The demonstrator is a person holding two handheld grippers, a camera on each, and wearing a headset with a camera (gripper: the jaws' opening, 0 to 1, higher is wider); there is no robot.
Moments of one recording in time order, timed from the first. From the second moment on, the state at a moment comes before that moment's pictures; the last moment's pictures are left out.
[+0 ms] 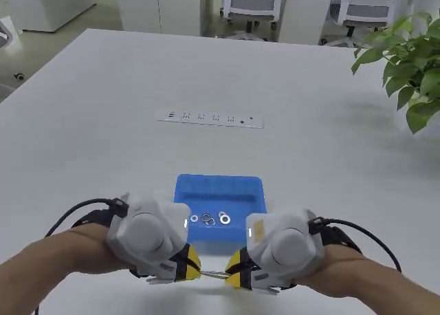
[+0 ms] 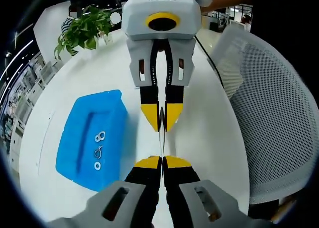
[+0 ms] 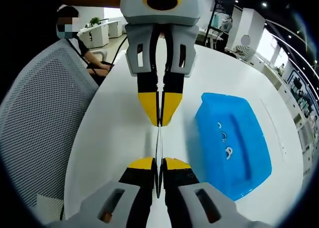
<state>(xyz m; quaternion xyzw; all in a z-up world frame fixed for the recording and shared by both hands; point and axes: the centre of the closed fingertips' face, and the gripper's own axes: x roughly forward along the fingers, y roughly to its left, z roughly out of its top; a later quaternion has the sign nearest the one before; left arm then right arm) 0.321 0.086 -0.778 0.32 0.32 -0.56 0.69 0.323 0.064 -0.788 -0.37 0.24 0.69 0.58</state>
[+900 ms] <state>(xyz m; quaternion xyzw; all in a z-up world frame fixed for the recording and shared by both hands) 0.317 0.091 -0.804 0.34 0.36 -0.56 0.67 0.317 0.066 -0.804 -0.37 0.26 0.68 0.58</state>
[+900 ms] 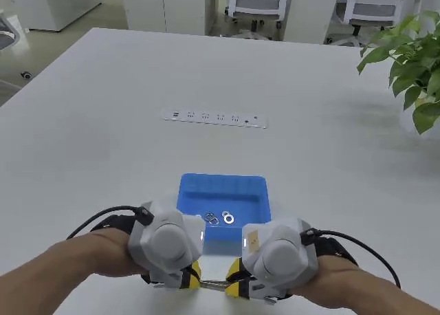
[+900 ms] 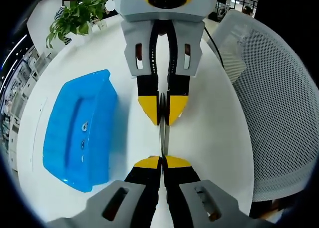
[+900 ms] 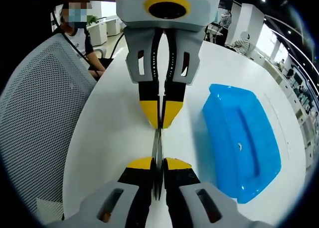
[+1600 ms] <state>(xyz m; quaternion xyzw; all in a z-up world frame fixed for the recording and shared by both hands) 0.318 0.096 -0.806 0.34 0.38 -0.55 0.67 0.319 0.065 -0.805 -0.38 0.25 0.68 0.57</state>
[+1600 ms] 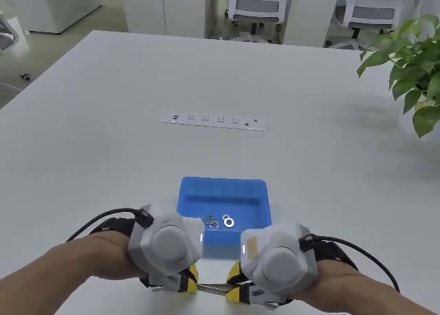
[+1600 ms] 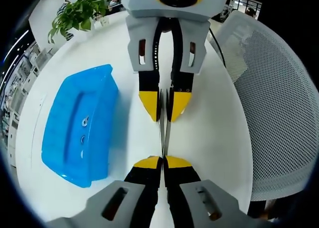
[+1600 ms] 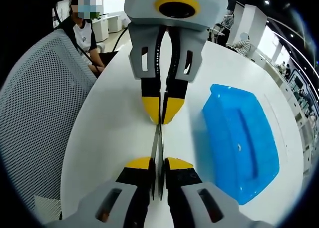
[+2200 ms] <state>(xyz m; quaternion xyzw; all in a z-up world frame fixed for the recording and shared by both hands) 0.319 0.105 -0.794 0.30 0.37 -0.52 0.71 0.330 0.058 -0.783 -0.34 0.25 0.65 0.63</state>
